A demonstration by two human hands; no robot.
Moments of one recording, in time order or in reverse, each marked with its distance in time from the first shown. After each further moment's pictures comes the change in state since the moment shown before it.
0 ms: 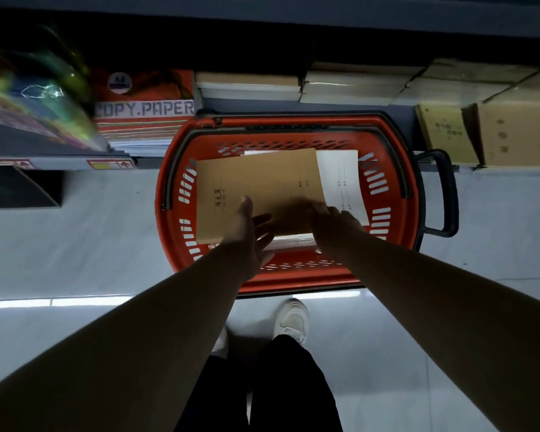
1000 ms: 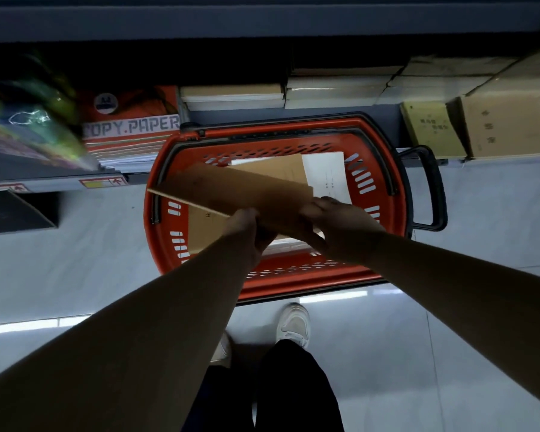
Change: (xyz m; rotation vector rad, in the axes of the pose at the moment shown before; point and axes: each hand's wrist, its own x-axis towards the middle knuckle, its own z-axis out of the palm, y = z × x) left_hand -0.012 0.015 0.040 0.053 0.053 0.164; right_hand -0.026 0.031 -0.031 0.126 0.380 -0.427
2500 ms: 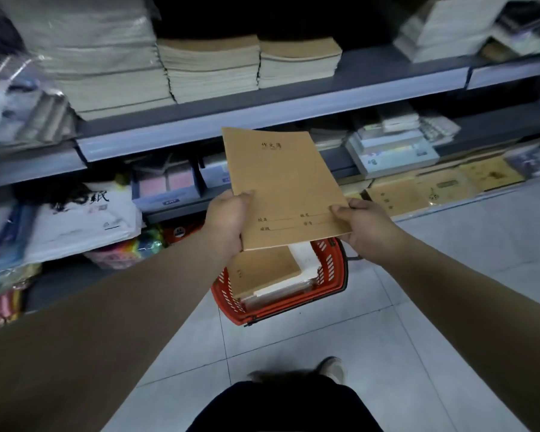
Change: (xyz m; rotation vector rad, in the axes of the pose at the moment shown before) left_hand -0.396 0.135 0.033 0.343 -0.160 0.470; right_hand -0.160 -0.223 -0.318 1.608 0.720 0.815
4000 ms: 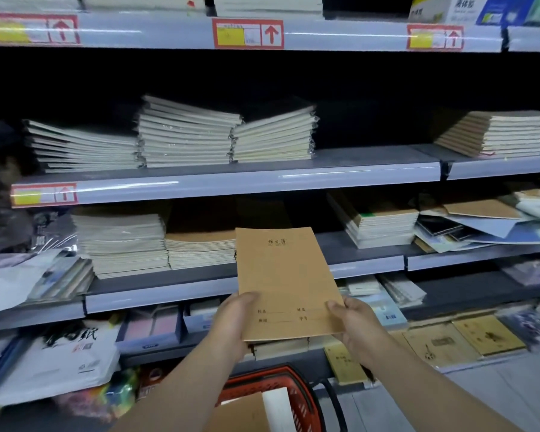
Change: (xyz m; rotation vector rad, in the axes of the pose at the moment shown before) left_hand -0.042 0.098 0.133 -0.195 -0.091 0.133; right_hand -0.001 -0.168 -0.064 -0.046 -0.101 -0.172
